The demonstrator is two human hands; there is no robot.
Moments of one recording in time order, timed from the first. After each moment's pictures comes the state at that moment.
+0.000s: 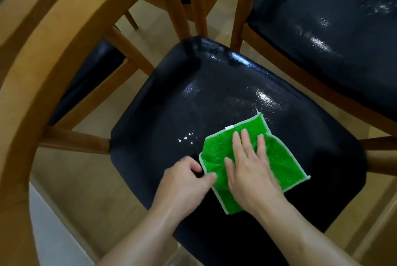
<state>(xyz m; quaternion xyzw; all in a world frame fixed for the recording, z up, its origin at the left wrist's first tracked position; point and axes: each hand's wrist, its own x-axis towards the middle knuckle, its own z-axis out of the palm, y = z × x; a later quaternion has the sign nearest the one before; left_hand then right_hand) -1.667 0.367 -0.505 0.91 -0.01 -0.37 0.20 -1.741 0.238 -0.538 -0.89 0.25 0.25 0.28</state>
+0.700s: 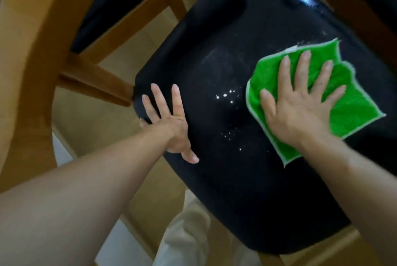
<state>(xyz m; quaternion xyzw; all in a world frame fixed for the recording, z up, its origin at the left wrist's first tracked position) -1.600 0.425 -0.541 0.83 -0.04 -0.54 -0.15 -1.685 0.218 -0.570 -0.94 0.25 0.21 0.11</state>
